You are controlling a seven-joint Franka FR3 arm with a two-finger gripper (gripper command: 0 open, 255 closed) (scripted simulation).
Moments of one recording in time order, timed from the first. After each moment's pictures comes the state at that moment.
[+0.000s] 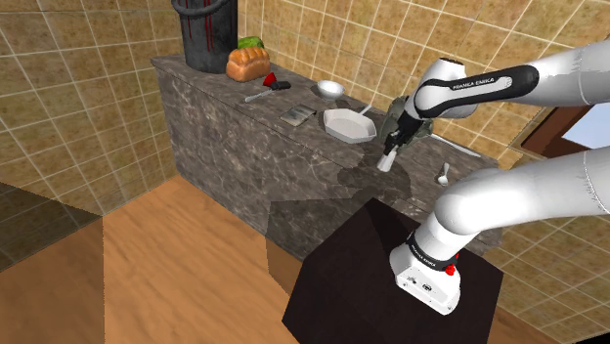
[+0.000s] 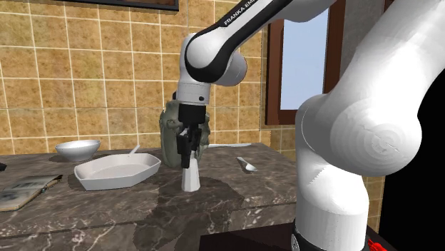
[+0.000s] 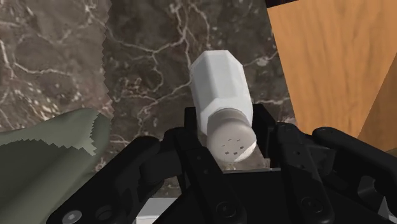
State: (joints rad) arm -0.20 -0.61 -0.52 -2.81 -0.29 2.31 -0.26
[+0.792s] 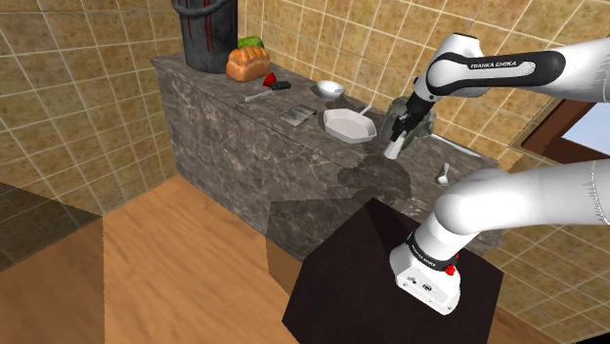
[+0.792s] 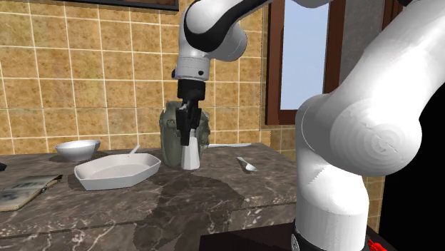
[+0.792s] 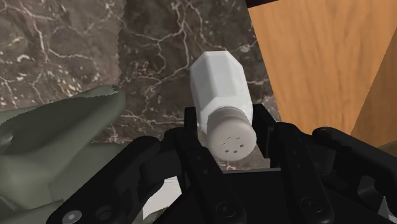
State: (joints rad) arm -0.20 -0.71 -0.46 -2.70 -0.26 2.10 -0.25
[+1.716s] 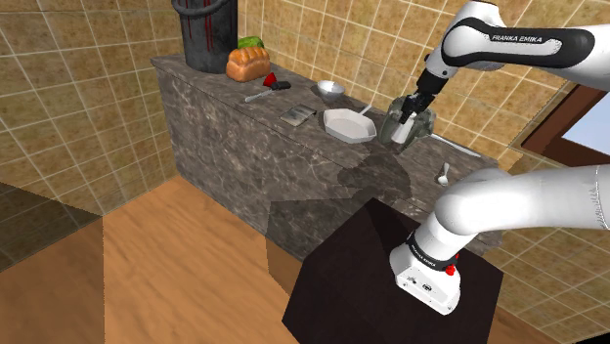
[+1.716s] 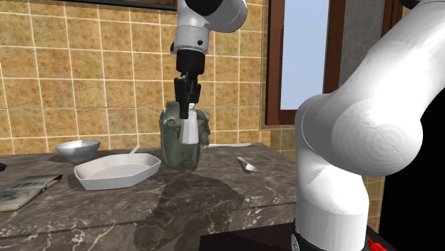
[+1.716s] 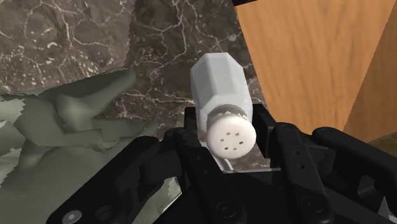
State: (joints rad) arm -0.19 -0.76 -0.41 -2.55 -0.22 1.90 -0.24
